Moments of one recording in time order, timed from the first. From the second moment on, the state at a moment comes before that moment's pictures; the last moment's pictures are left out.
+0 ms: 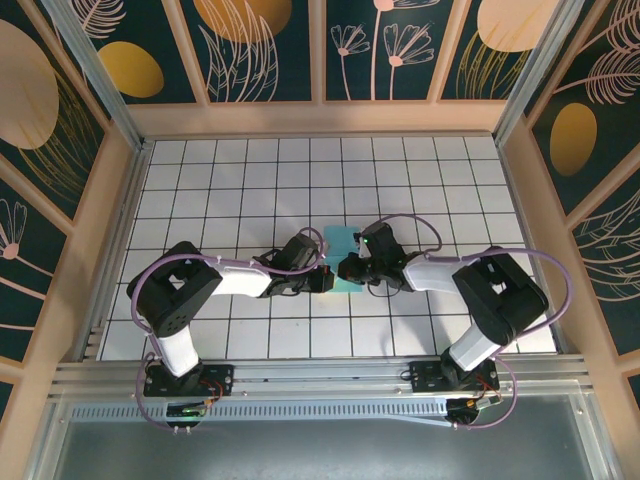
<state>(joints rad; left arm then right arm) -0.82 1.79 0.77 0.17 0.28 -0.70 0.64 1.60 0.62 0.11 -0.38 0.78</state>
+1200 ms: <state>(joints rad) -0.82 1.79 0.74 0.22 0.26 -0.71 0.53 1.68 0.71 0.04 -0.34 0.68</state>
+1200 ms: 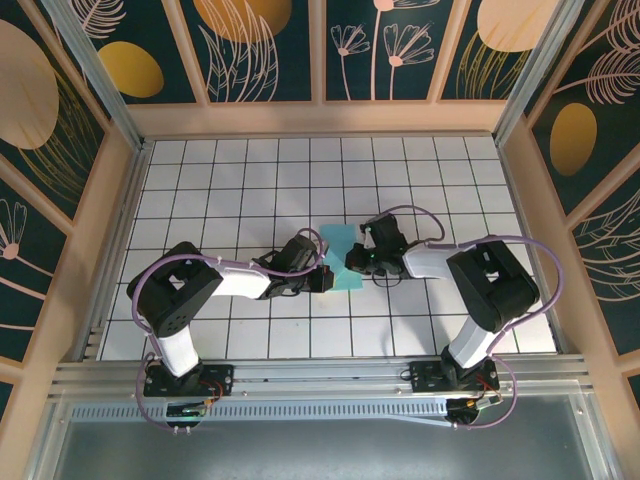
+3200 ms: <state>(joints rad) -0.82 1.75 0.82 0.16 0.29 -0.73 0.55 1.71 0.71 0.09 -0.39 0.71</state>
